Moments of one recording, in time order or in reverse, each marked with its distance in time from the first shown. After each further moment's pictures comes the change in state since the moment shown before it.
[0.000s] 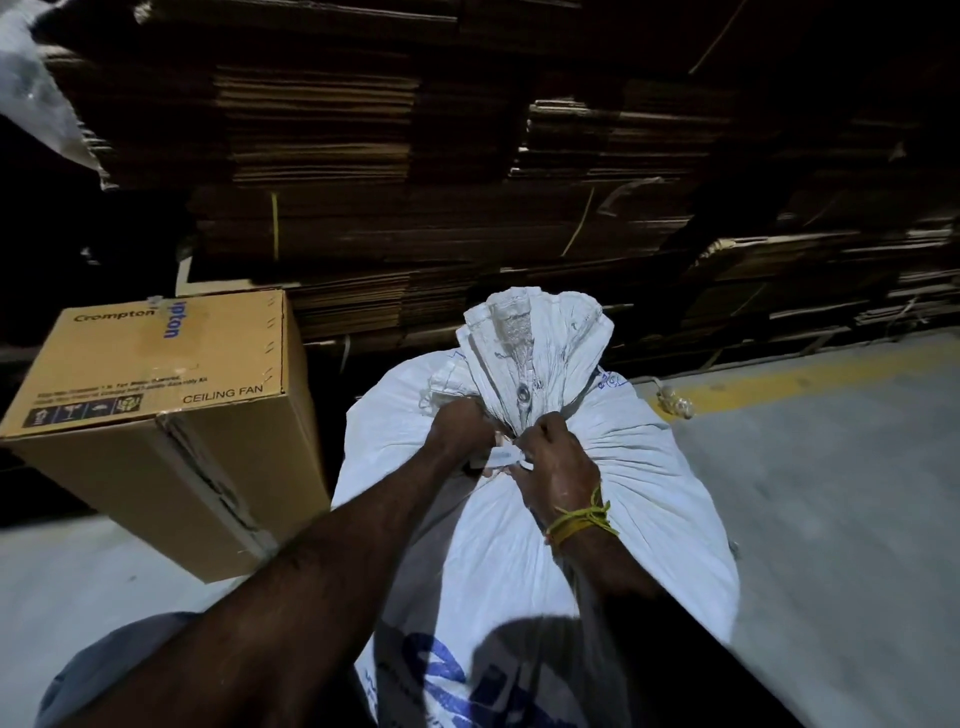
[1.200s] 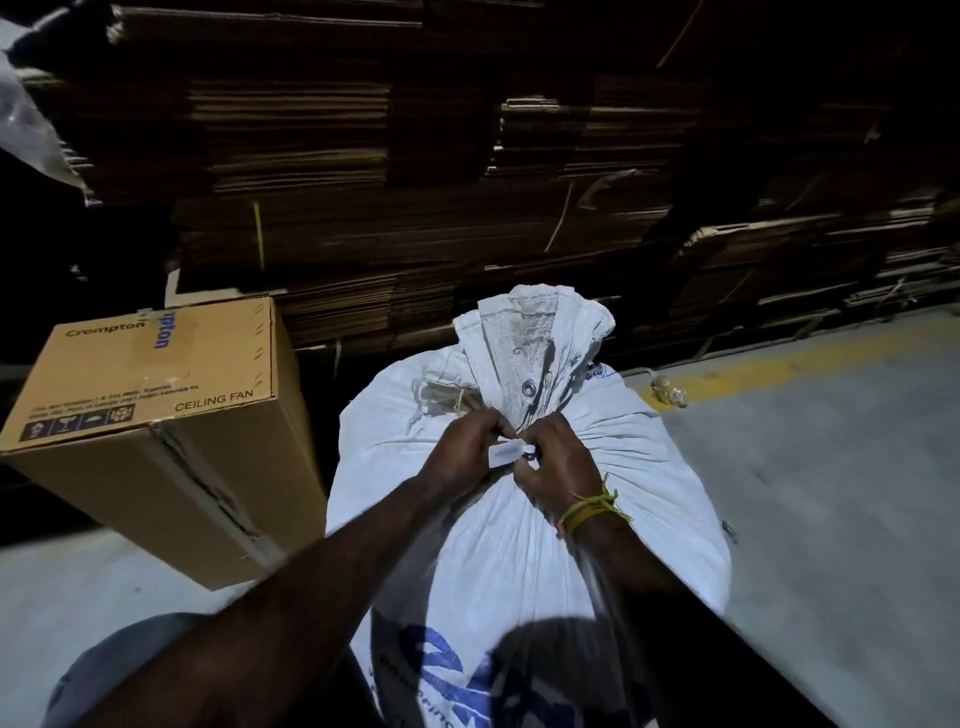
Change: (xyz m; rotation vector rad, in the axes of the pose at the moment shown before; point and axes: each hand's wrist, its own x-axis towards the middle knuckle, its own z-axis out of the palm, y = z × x) left_hand -0.019 -0.029 0.032 -0.228 0.040 0.546; right_hand -0.005 0.026 0.001 0.384 0.126 -0.075
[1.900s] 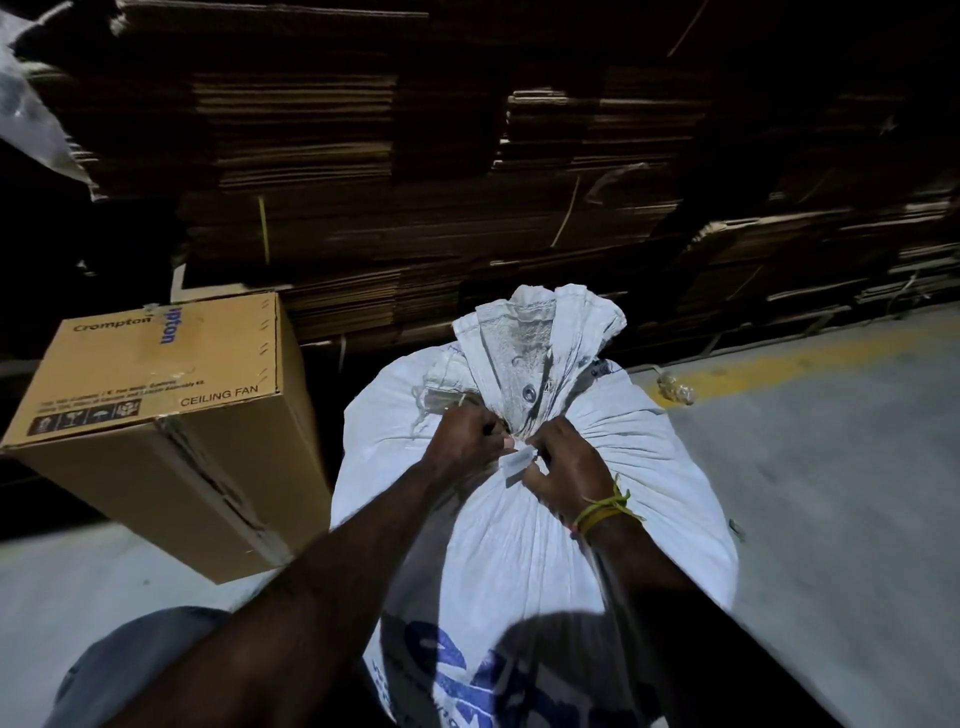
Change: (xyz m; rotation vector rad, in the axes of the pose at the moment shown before) left_hand 0.018 -0.005 -0.006 0.159 -0.051 -0.166; right_hand -0.005 0.013 -0.002 -0.069 -0.061 -0.072
